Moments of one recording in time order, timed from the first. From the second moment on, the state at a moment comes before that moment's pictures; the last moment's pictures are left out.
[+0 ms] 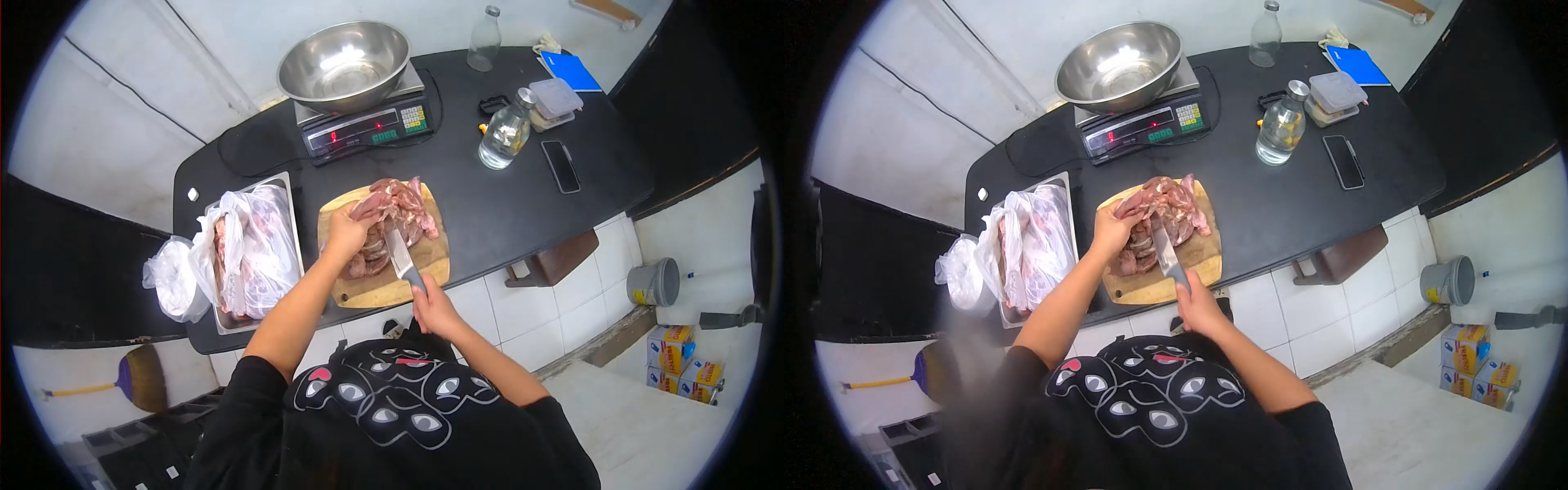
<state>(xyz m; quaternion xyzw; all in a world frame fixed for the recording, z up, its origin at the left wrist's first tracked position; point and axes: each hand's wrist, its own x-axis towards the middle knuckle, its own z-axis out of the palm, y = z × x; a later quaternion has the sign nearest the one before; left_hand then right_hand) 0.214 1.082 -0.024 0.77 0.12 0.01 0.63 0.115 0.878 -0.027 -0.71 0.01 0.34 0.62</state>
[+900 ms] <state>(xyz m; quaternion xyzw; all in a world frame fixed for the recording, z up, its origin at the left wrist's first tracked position) 0.199 1.093 -0.014 0.61 0.11 0.09 0.78 0.094 0.915 -0.047 -0.69 -0.03 0.34 0.64</state>
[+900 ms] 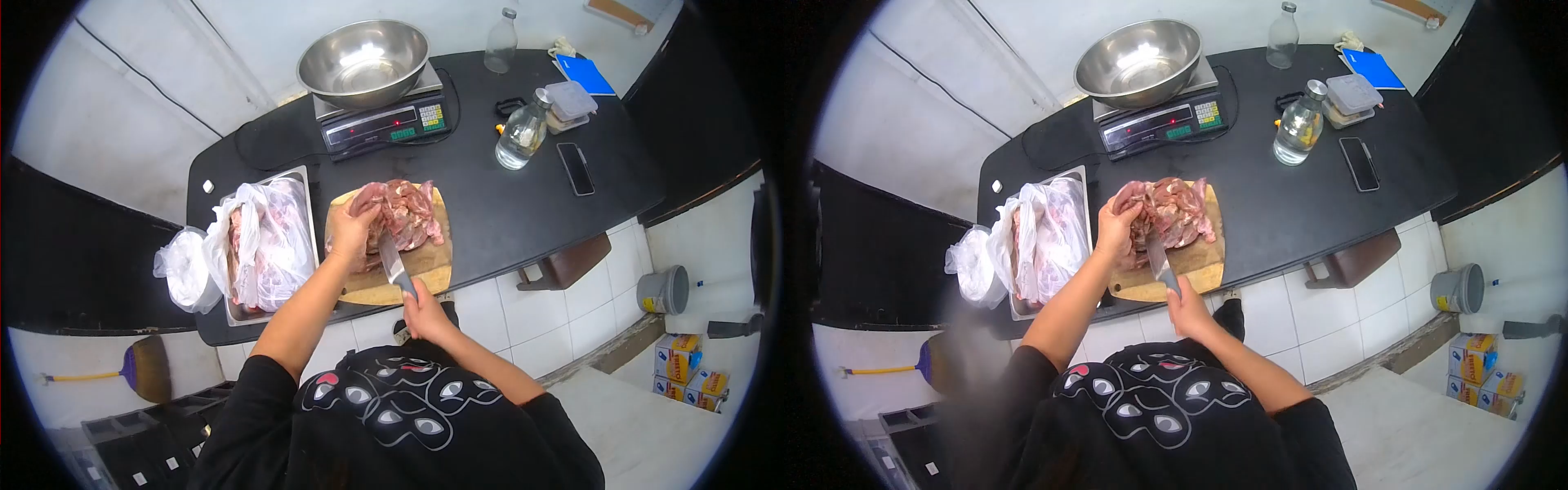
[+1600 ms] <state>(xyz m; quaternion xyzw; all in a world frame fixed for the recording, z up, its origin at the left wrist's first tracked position) 0.211 1.105 0.004 0.46 0.07 0.10 0.88 0.073 0.945 -0.098 -0.72 -0.12 0.19 0.66</state>
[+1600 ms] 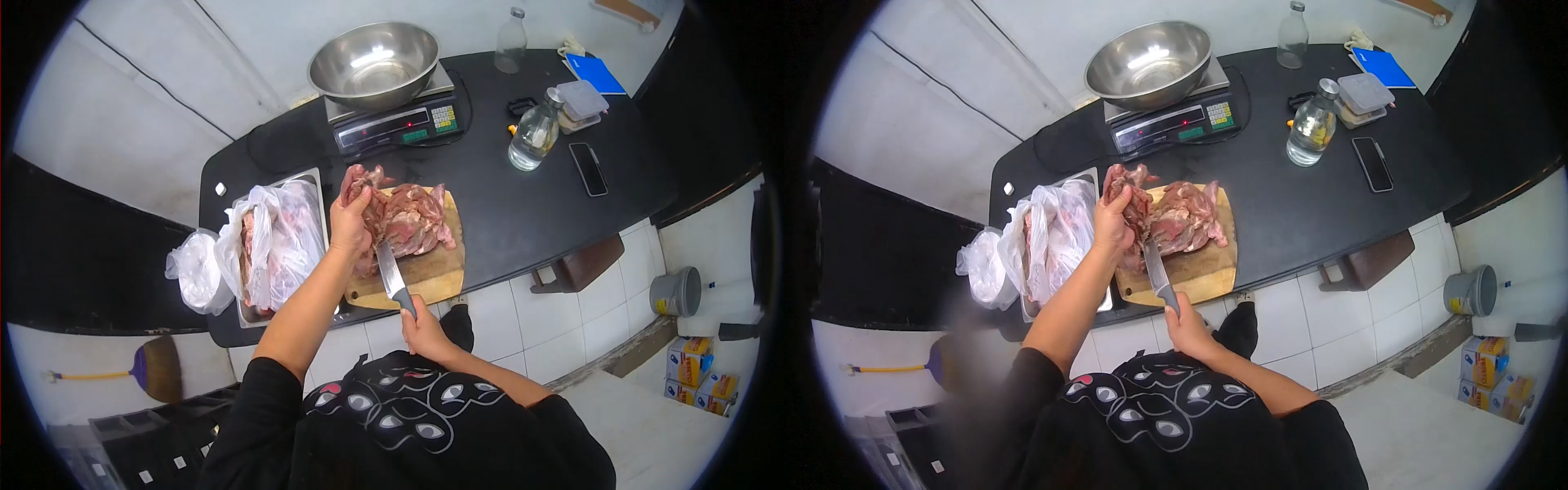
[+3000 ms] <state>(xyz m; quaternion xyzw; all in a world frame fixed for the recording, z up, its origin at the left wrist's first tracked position) 0.129 1.167 -0.016 0.25 0.20 0.30 0.90 0.116 0.872 -0.110 -0.78 -0.31 0.34 0.43</state>
